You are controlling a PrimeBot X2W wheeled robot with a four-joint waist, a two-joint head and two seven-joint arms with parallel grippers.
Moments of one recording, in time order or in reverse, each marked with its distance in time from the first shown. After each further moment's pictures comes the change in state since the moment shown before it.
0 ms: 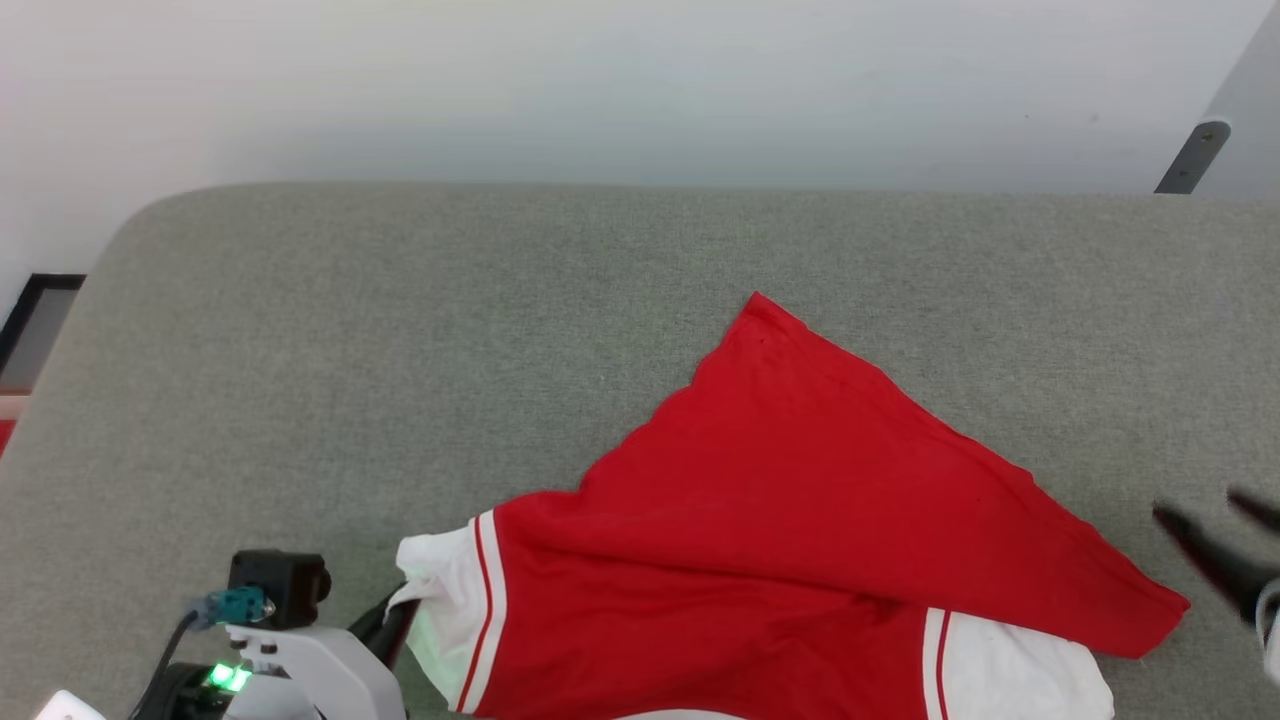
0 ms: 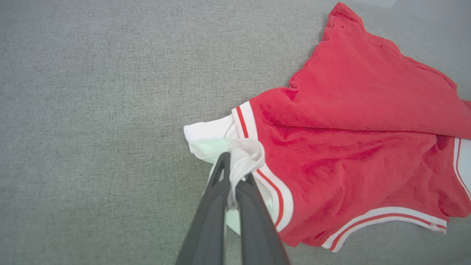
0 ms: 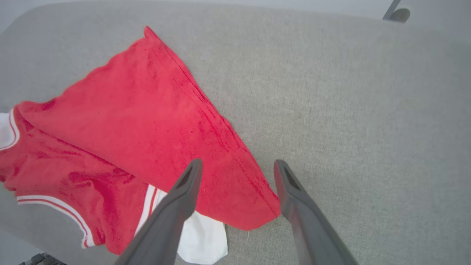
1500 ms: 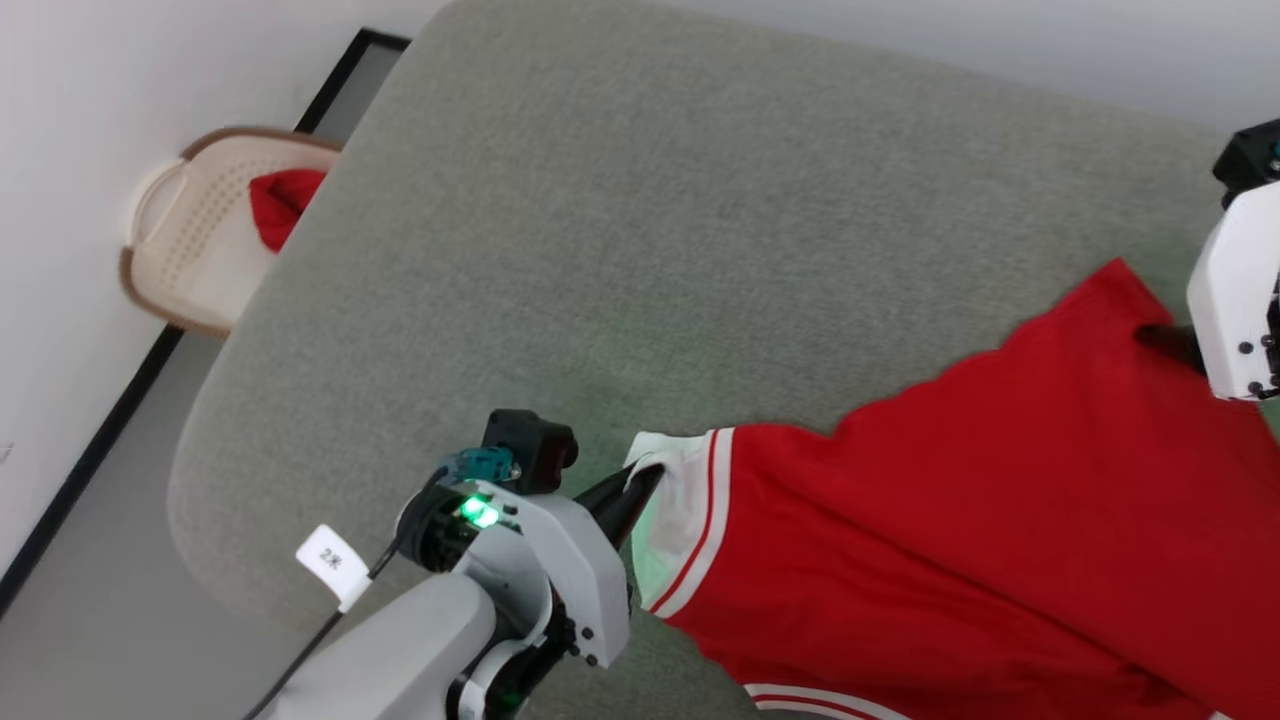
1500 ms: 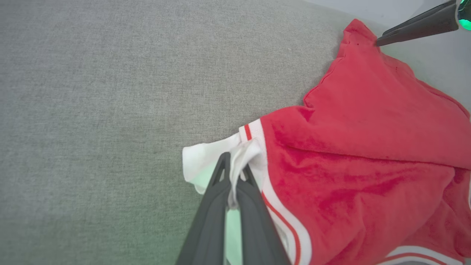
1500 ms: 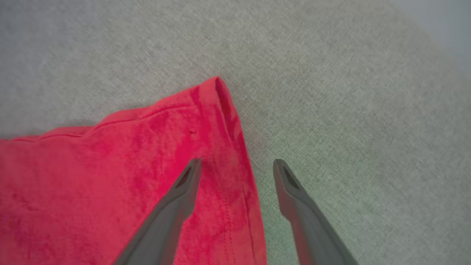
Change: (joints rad) left arm -0.352 -0.382 -0.149 0.309 0.106 -0.246 -0.006; right arm -0.940 -0.140 0.793 0.871 0.147 0.000 0.017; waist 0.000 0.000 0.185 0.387
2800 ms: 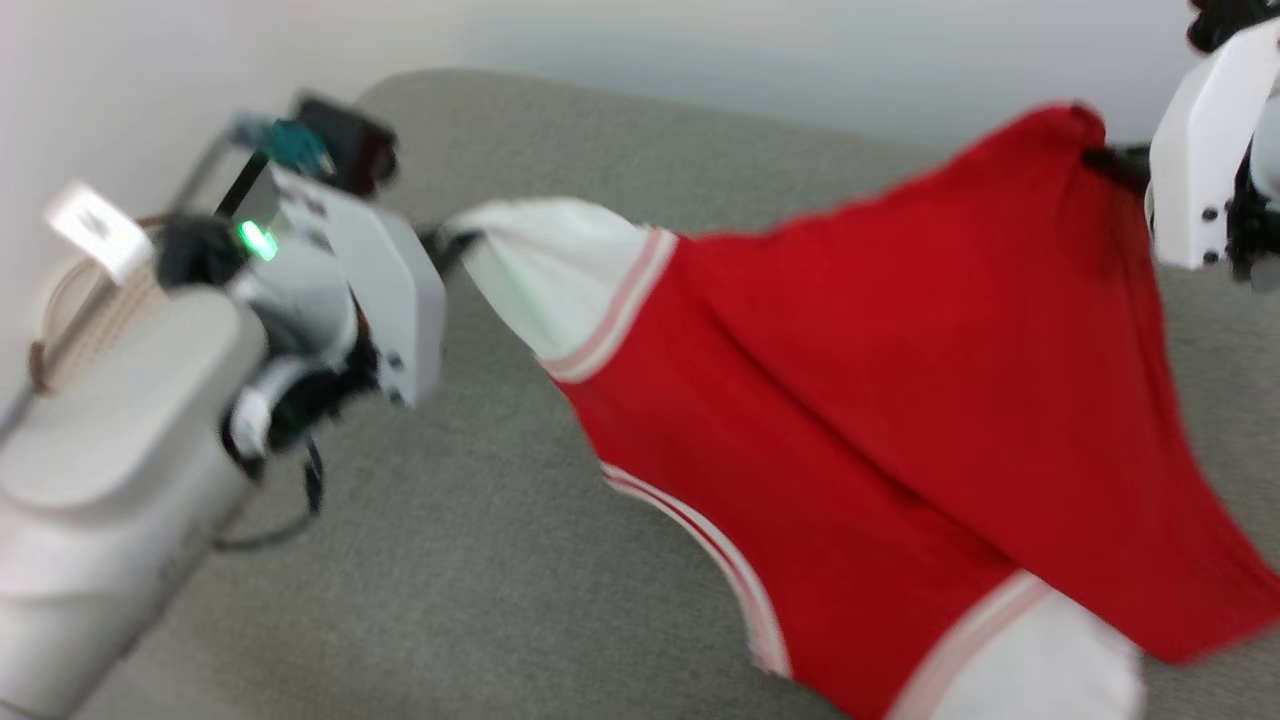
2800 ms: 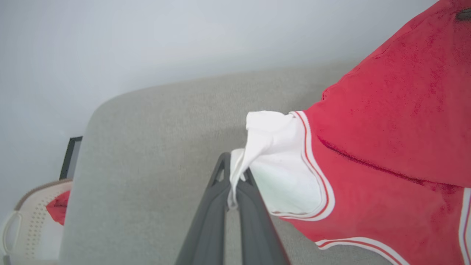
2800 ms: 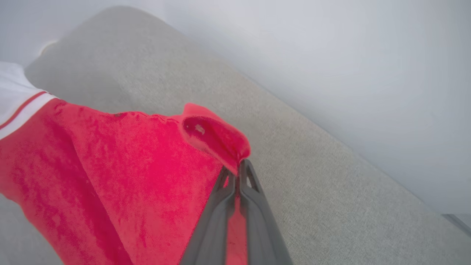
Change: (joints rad) left arm -0.380 0.223 0.077 0.027 -0.052 -0.060 0.366; right arm -0.207 0.047 0.126 -0.008 0.172 0.001 -0.170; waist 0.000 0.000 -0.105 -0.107
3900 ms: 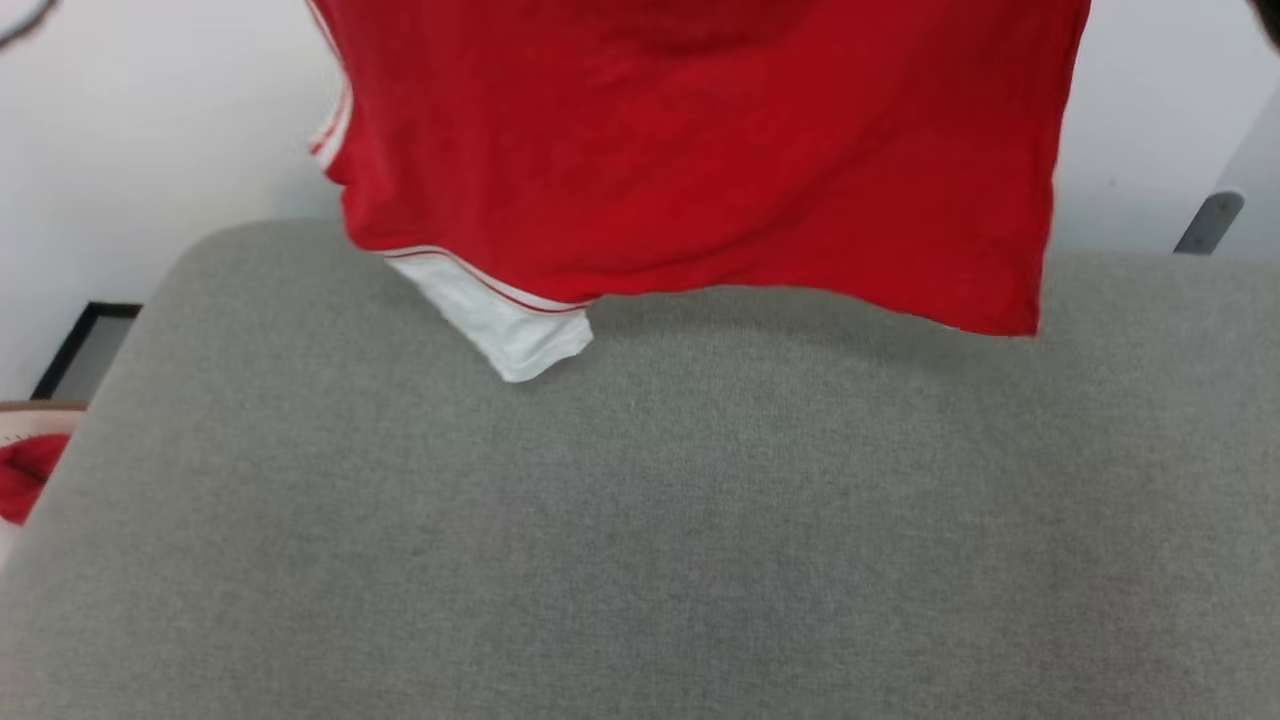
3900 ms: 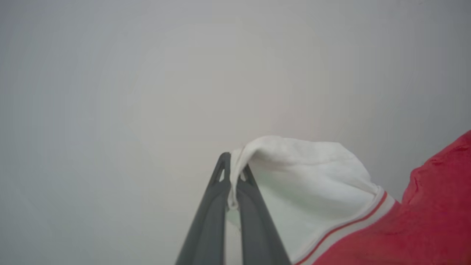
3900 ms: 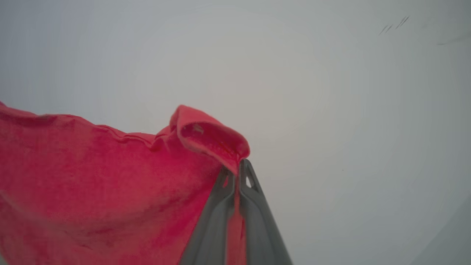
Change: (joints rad) left arm -0.743 -0.144 0.016 0.638 0.247 -0.151 -0.212; right arm -0.306 0.253 -0.140 0.288 -0.264 0.000 -0.519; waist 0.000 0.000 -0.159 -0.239
